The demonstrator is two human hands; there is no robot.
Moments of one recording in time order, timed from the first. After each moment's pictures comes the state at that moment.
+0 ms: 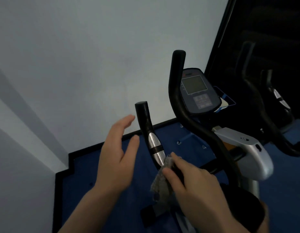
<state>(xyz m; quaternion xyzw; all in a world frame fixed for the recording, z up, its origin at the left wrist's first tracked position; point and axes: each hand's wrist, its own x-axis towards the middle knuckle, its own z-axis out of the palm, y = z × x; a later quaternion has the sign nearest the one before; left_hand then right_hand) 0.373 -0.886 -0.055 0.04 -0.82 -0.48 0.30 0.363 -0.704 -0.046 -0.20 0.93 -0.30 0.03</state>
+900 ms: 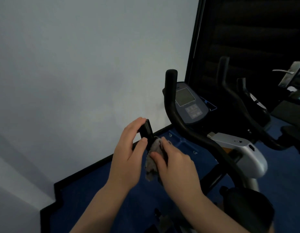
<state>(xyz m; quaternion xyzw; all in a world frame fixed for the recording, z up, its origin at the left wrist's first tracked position) 0.330 -0.911 -0.041 -0.07 -0.79 -0.58 0.21 0.336 -0.780 -0.036 -0.12 0.93 -0.34 -0.08</state>
